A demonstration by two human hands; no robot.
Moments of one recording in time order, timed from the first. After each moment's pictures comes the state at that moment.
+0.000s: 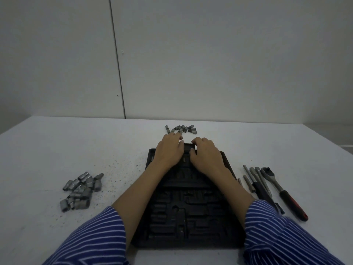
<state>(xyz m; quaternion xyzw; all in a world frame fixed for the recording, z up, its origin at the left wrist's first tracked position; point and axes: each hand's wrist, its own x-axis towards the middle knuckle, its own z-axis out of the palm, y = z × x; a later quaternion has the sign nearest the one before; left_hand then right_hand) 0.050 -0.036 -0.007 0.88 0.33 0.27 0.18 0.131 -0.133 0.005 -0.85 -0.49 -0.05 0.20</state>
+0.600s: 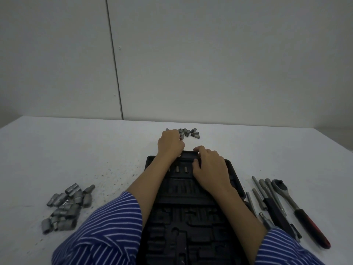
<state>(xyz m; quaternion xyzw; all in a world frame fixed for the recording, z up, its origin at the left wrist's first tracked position) 0.094 0.014 -0.010 0.85 0.43 0.24 0.20 0.140 -0.128 -0.018 -0.83 -0.50 -0.09 0.24</state>
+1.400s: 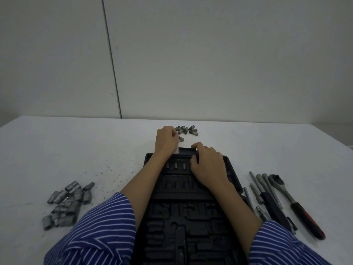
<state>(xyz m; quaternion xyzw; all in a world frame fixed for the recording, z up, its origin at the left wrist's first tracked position) 0.089 0.019 -0.015 0.79 0.40 0.34 0.30 0.141 -0.127 -0.017 -0.83 -0.49 -0.08 0.23</state>
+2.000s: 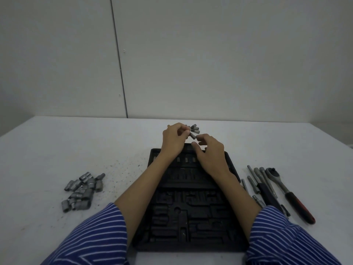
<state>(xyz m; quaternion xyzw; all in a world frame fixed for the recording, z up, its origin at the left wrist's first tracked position) 0.065 -0.028 0.005 0.75 0.30 0.42 0.43 0.142 -0.130 -0.010 -0.75 -0.47 -0.02 0.47</state>
